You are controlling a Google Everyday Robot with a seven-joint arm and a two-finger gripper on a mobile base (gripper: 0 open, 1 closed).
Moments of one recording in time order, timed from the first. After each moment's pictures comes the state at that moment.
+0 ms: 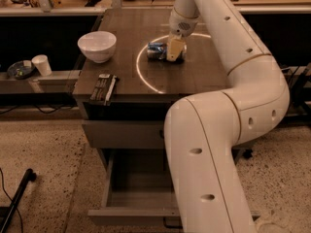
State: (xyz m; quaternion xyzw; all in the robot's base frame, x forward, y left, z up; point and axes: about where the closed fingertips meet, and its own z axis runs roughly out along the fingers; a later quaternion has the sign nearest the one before) arm 0.772 -0.075 0.842 -0.67 0.73 0.02 0.14
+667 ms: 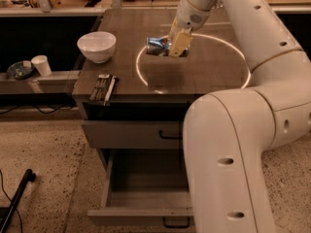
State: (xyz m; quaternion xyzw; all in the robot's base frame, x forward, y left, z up) arm 0.730 -0.075 0.883 -0.70 0.68 0.08 0.19
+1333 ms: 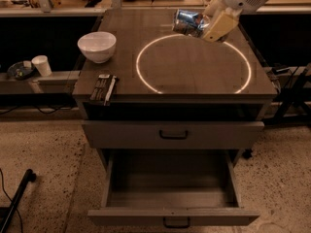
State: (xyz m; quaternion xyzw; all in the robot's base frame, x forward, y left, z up) arm 0.638 -0.142 0.988 -0.66 0.69 0.03 0.30
